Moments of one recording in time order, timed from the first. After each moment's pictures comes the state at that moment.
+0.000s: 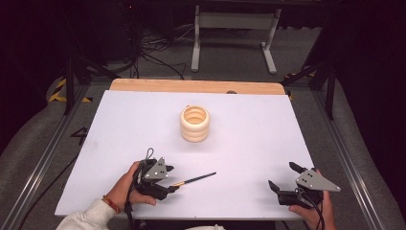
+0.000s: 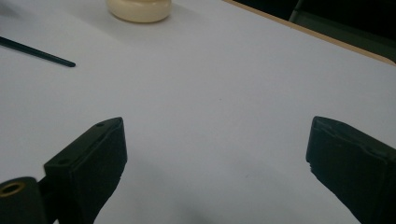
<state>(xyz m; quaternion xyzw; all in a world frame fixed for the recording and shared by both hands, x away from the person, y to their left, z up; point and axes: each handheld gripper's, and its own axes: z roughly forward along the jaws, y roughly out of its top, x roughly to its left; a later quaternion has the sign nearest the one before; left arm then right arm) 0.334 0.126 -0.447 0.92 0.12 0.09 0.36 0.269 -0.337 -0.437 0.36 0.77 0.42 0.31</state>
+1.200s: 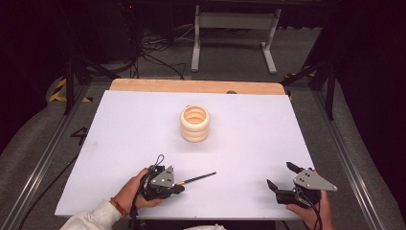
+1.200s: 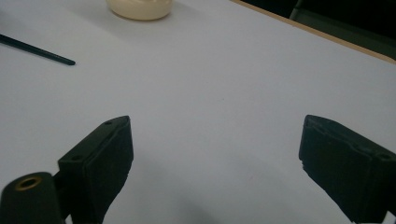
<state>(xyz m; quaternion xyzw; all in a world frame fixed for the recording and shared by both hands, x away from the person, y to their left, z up) 0.322 0.107 -0.454 0.93 0.07 0.03 0.35 0.271 -0.333 -0.438 0.36 0.78 0.42 0.31</state>
